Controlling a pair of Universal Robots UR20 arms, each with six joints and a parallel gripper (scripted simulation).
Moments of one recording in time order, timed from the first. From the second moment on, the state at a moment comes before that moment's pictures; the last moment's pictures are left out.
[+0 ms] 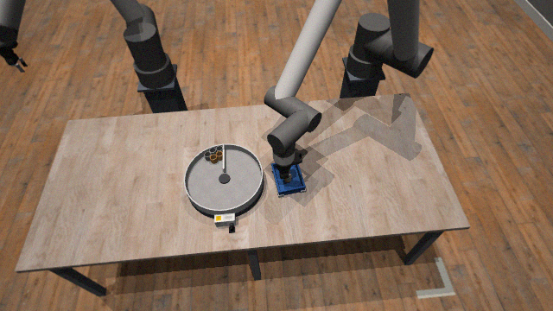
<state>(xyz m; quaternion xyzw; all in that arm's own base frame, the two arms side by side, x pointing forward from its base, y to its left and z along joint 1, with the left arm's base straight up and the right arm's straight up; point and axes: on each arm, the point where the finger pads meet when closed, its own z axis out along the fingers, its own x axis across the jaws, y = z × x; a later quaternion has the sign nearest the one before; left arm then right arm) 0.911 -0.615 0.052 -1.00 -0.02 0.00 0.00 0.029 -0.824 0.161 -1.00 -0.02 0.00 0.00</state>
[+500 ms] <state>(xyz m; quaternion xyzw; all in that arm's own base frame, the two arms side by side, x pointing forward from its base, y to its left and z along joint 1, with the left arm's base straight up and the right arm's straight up) 0.911 -0.615 0.105 -1.00 -0.02 0.00 0.00 0.029 -0.824 0.161 -1.00 -0.02 0.00 0.00</state>
